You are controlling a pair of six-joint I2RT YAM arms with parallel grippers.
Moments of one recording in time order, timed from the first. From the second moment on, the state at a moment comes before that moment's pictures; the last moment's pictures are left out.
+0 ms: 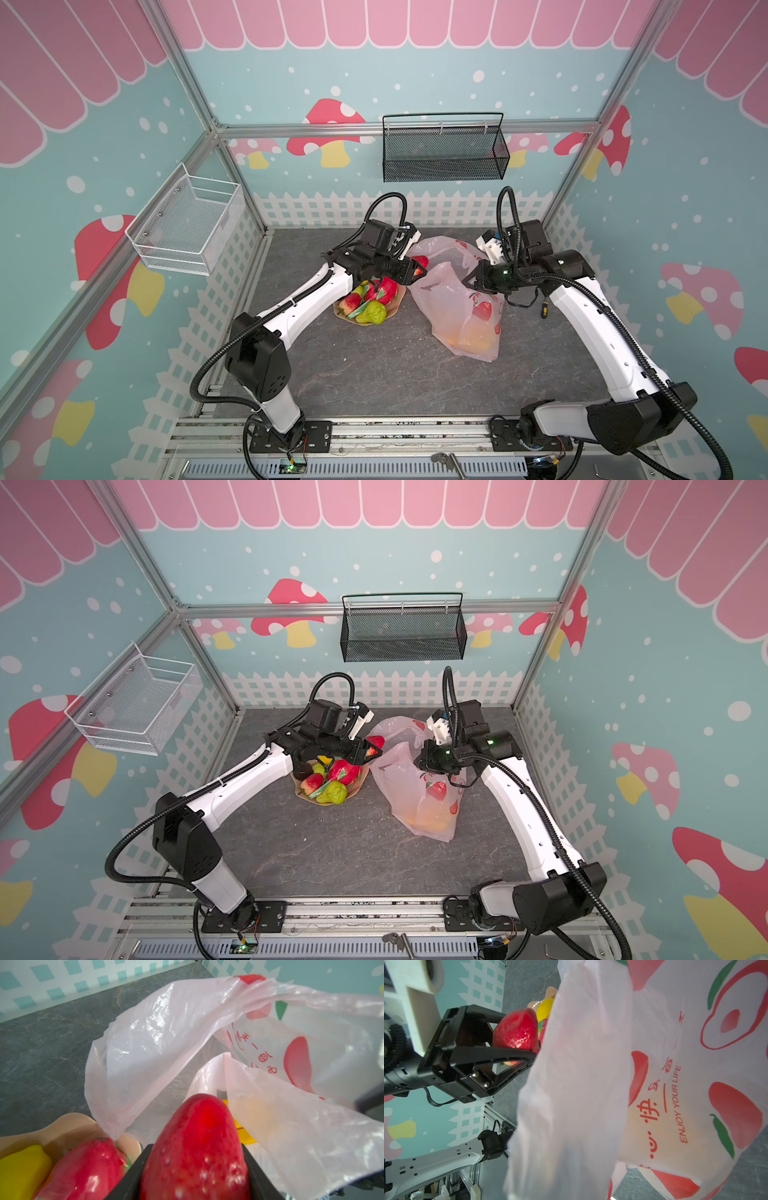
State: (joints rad) left arm -0.58 1.73 1.56 -0.54 0.38 -0.11; right arm 0.29 1.34 1.49 -1.10 -0.47 0.37
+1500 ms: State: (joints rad) left arm -0.80 1.67 1.35 -0.39 0.56 -0.22; right arm 0.29 1.39 1.48 -1.09 -0.59 0.19
